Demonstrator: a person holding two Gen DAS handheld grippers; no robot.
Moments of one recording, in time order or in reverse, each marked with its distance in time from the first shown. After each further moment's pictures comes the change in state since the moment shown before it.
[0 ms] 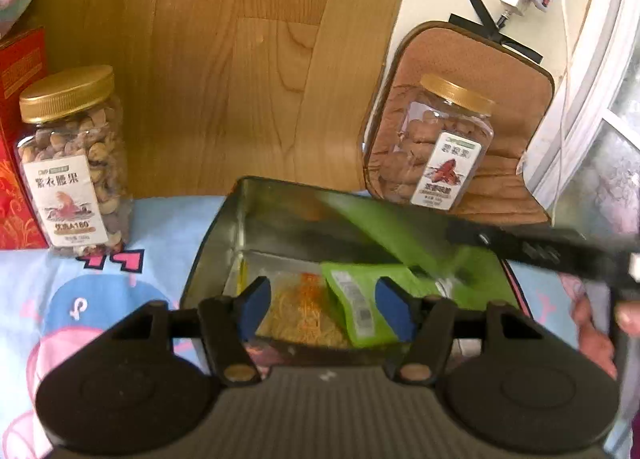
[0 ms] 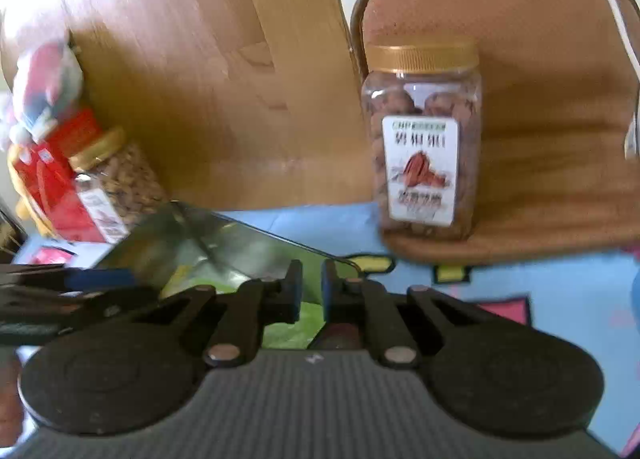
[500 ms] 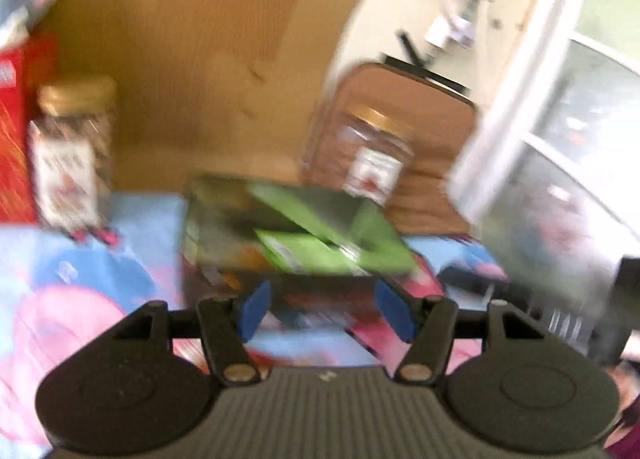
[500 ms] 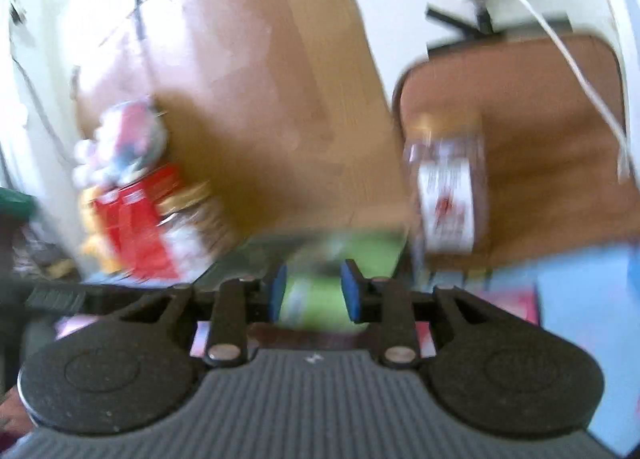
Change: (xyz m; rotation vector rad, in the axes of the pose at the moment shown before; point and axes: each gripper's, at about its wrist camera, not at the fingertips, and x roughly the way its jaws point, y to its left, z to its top) left arm -0.071 -0.005 -0.043 -0.020 -0.075 -0.219; right arm -0.111 0.020 -0.081 0.058 -0.242 0.176
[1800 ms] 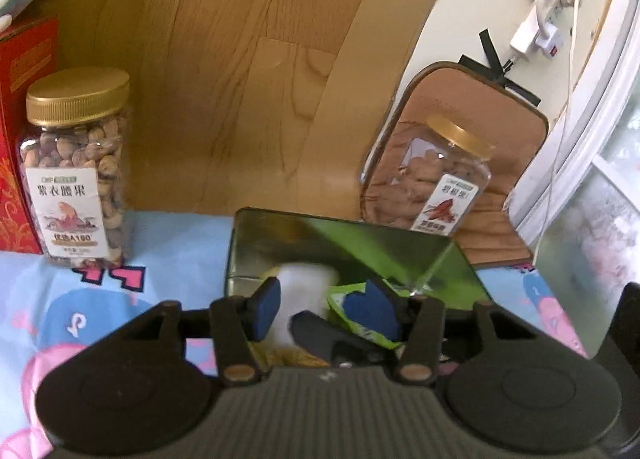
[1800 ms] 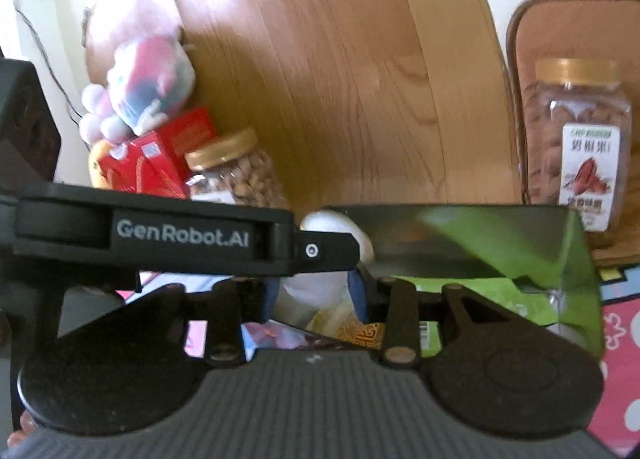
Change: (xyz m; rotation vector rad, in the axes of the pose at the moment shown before) left arm 0.063 0.051 0.055 -0.044 0.019 0.148; right arm 0.138 0.057 0.008 -0.057 0.112 0.050
